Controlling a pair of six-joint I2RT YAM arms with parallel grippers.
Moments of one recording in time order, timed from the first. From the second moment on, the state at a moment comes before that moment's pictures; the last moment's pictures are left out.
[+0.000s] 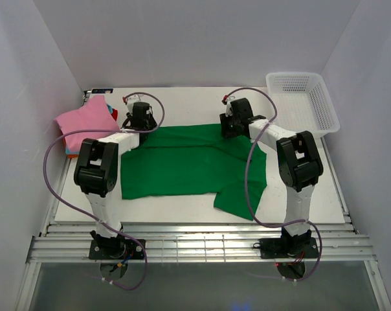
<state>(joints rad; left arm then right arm) -0.21 1.92 1.20 0.16 -0.36 -0.50 0.40 2.01 1.42 -0.21 -0.09 0.07</state>
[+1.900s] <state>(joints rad) -0.57 2.13 1.41 0.17 -0.32 -0.45 0.41 2.03 1.41 -0.24 -0.08 0.08</state>
